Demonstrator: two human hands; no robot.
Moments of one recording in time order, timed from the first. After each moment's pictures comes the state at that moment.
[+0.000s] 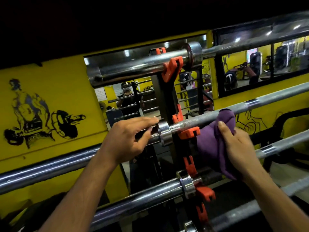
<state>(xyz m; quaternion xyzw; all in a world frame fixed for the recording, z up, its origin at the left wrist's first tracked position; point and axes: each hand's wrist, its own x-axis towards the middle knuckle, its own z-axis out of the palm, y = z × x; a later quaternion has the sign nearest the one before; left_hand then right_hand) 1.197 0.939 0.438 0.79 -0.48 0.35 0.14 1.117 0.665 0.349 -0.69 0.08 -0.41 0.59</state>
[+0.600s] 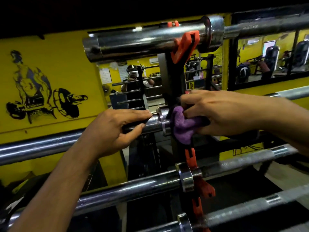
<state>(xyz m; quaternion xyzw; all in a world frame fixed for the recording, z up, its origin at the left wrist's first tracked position) 1.197 0.965 0.430 0.82 -0.45 0.32 0.12 1.124 0.673 0.470 -0.91 -0.36 -0.19 -0.10</state>
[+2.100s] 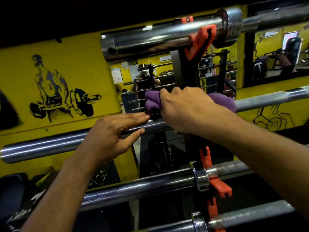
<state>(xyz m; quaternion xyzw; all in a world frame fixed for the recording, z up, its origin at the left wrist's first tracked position) 1.186 0.998 0.418 0.83 -0.43 0.34 0.11 1.147 0.775 0.464 -0.94 -0.13 -0.30 -0.07</state>
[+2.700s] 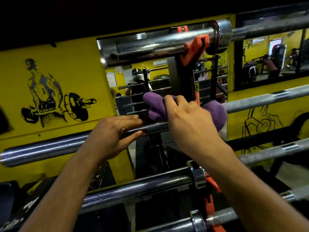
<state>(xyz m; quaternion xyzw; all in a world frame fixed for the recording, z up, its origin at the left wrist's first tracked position) 1.192 1.002 0.419 0.83 -0.42 0.37 0.09 1.116 0.786 0.425 -0.93 -0.07 -0.37 0.05</state>
